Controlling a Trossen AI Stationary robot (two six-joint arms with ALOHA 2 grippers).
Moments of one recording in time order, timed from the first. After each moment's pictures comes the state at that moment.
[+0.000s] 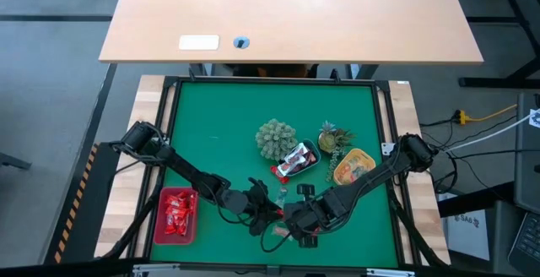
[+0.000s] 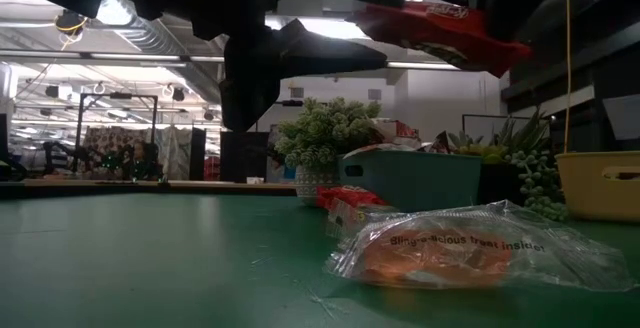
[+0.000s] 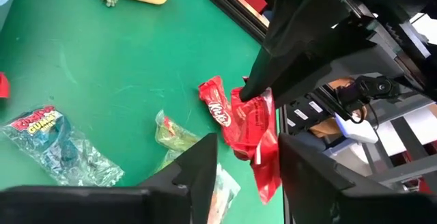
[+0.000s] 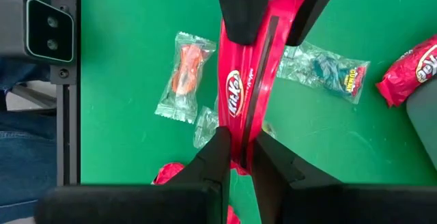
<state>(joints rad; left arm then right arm) -0.47 1.89 0.94 0.60 -0.32 -0.88 0.56 1.93 1.62 -0.91 0.11 0.53</state>
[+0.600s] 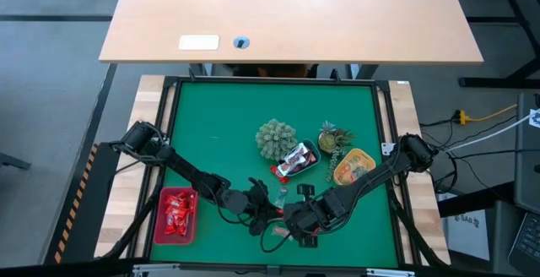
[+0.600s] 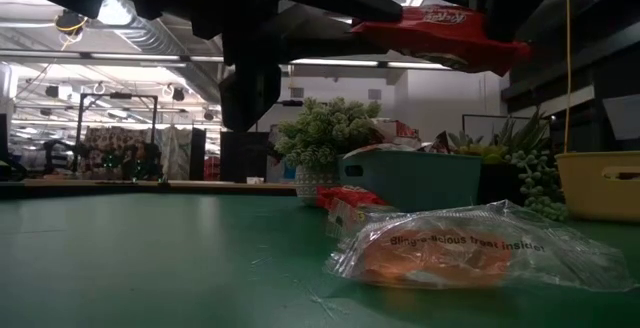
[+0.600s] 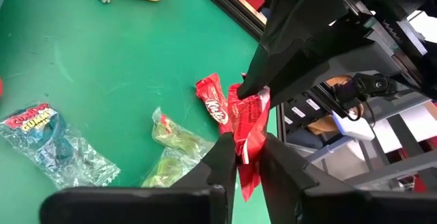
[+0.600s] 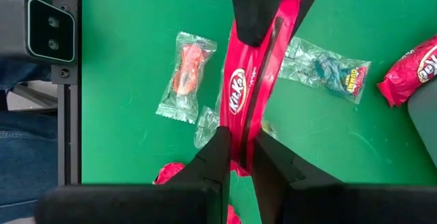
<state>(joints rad) -0.47 1.89 0.94 0.60 -0.30 -0.88 0.56 1.93 1.62 -0.91 0.11 0.53</state>
